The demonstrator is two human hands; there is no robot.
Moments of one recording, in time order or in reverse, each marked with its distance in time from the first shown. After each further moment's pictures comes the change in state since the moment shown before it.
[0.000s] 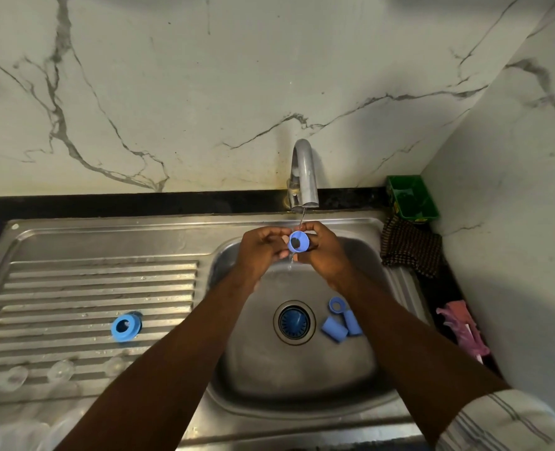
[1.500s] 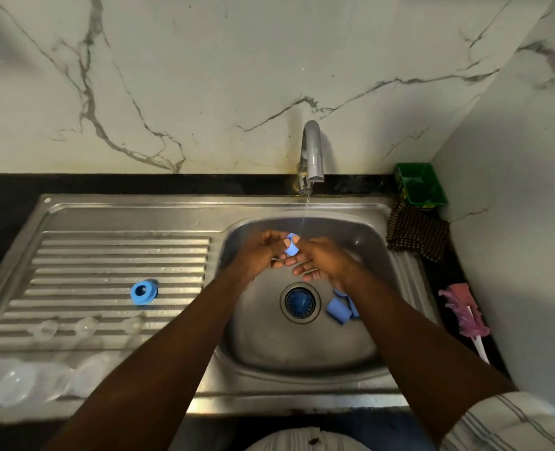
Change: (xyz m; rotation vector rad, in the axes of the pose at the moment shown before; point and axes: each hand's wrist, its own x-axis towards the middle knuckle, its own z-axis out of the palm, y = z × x) left_hand -0.044 -0.021 -0.021 0.183 -0.117 -0.067; right_hand -0.047 0.003 0.005 0.049 -0.286 0.335
